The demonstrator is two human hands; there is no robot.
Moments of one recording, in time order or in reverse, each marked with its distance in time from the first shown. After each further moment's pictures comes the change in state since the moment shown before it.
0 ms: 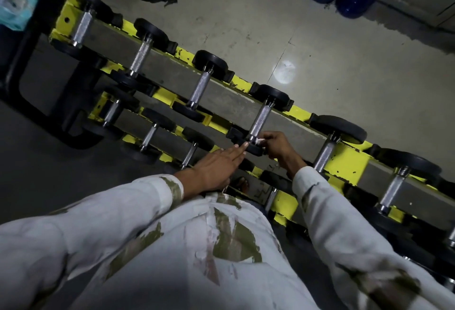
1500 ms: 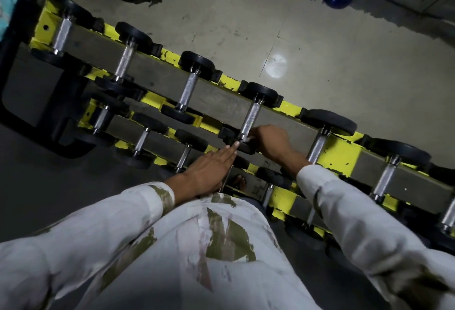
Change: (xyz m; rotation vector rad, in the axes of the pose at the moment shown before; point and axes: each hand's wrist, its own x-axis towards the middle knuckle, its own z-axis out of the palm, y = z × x) left_hand -0.006 0.008 -0.012 0.044 -0.061 -0.021; right_hand -0.020 -0.025 -0.018 -1.104 0.104 -0.524
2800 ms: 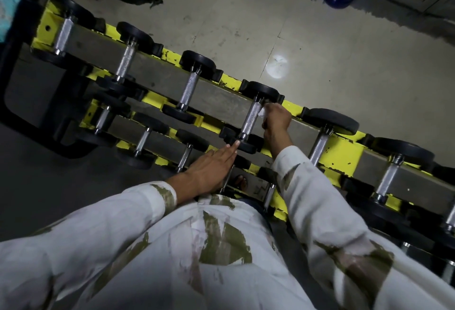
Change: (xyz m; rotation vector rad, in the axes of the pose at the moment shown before) left_hand -0.001 0.003 -0.003 0.015 -0.029 -0.014; right_hand 0.064 -0.005 0.006 1.532 0.519 0.922
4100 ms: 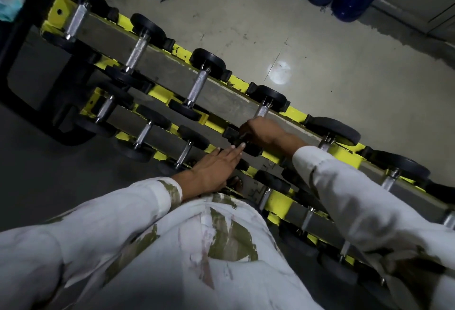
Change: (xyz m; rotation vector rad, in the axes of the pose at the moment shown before) left_hand 0.009 -0.002 0.017 0.038 0.023 -0.013; right_hand -0.029 -0.018 -0.001 -1.704 -0.880 -0.969
